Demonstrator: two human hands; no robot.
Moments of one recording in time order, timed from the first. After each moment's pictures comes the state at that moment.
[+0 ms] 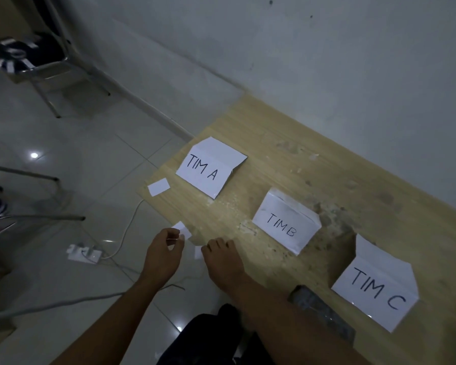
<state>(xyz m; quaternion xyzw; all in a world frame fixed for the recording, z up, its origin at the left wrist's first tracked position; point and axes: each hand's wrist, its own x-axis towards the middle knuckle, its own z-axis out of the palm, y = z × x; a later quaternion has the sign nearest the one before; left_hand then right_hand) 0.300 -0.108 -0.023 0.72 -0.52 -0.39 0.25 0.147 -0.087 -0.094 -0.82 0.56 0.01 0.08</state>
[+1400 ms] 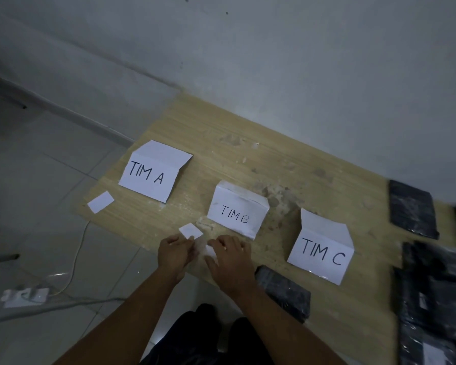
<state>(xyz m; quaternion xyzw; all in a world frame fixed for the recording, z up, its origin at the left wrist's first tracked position) 0.190 -0.120 -0.060 0.67 -0.19 -0.66 0.28 0.065 -0.032 -0.062 -0.66 0.74 -0.15 0.01</state>
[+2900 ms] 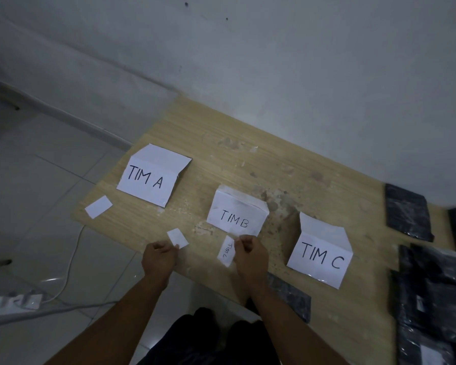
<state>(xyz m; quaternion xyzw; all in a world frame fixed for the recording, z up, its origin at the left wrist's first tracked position) 0.222 -0.135 -0.098 0.74 -0.32 -0.53 0.25 0.045 -0.046 -0.041 -0.23 0.82 -0.43 0.30</state>
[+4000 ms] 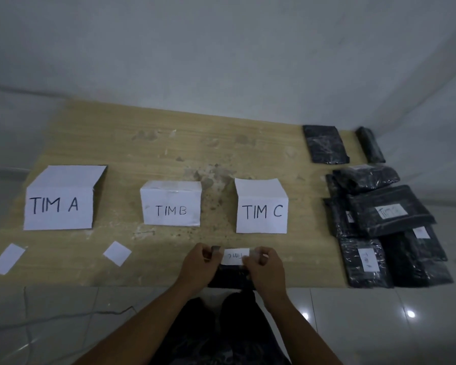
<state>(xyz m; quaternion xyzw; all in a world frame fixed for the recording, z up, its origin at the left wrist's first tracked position) 0.085 -0.030 -0.048 0.47 -0.68 -0.55 -0.03 -0.012 0.101 -0.025 0.02 0.82 -0.48 0.31</state>
